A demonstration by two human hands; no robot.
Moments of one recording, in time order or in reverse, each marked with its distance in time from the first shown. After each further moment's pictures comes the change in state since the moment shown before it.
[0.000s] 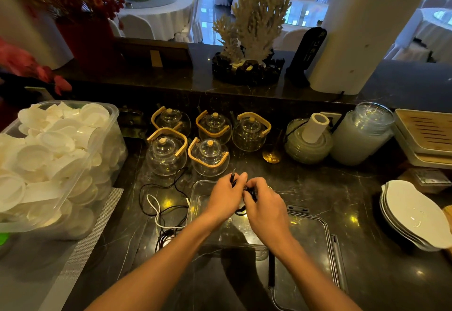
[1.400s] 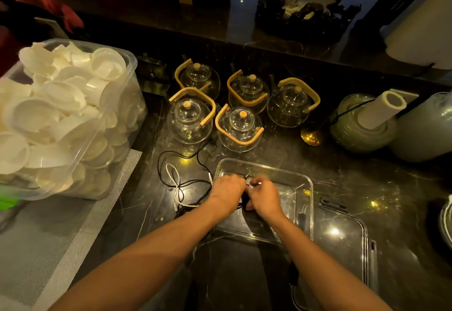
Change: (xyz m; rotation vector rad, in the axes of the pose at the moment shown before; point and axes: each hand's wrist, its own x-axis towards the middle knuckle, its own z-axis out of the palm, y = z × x) left_hand 0.057 -0.102 -0.023 1.302 -0.328 -0.009; right_hand 0.042 0.067 0.147 0.215 -0.428 0.581
